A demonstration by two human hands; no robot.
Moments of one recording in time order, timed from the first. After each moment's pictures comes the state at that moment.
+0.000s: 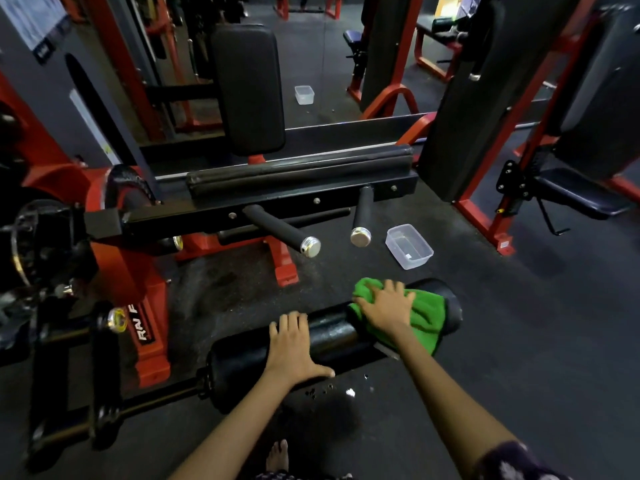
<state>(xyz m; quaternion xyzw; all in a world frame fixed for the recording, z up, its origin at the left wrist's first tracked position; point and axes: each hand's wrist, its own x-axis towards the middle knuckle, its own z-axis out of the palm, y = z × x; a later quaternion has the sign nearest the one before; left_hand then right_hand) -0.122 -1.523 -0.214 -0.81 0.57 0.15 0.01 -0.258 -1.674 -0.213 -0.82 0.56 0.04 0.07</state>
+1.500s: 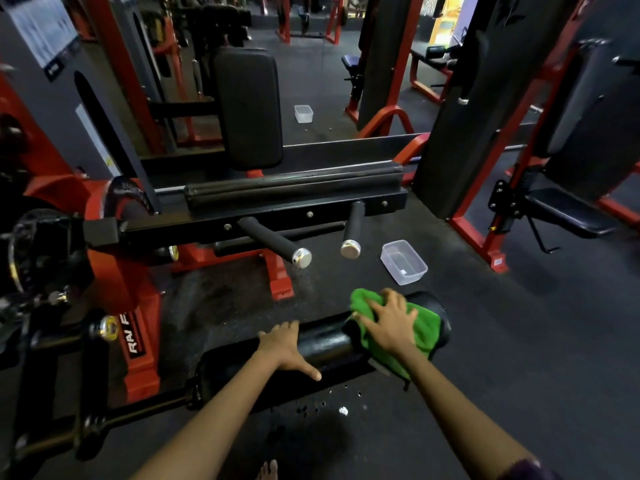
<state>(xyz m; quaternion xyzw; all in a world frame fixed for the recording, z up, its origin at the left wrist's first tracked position) -0.103 -1.554 -0.209 -0.78 0.53 0.32 0.07 -0.298 -1.676 -0.214 -0.84 0.53 0.01 0.13</state>
